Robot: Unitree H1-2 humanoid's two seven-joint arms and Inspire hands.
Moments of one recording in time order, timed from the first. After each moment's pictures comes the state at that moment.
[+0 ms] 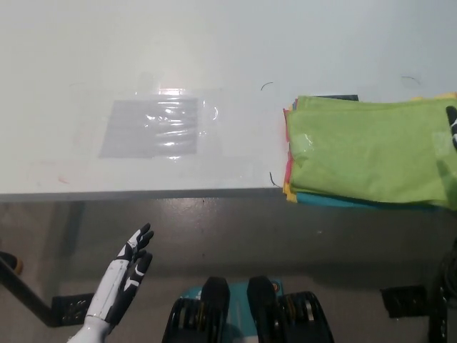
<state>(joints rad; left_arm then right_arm) 0.02 0.17 -0.07 0.01 0.19 -0.16 -0.04 -0.38 -0.02 -0.27 -0.05 -0.30 -0.18 -0.41</state>
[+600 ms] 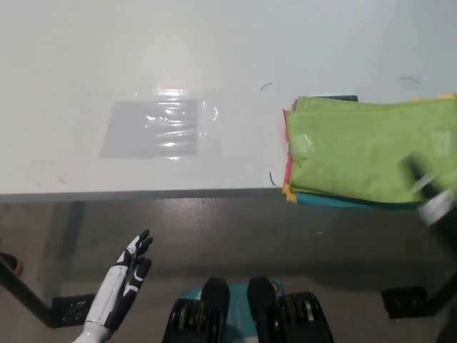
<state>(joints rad) 0.04 0.17 -0.07 0.01 0.19 -0.15 -0.04 -0.09 -0.01 0.16 -0.63 -0.41 -0.24 -0.27</state>
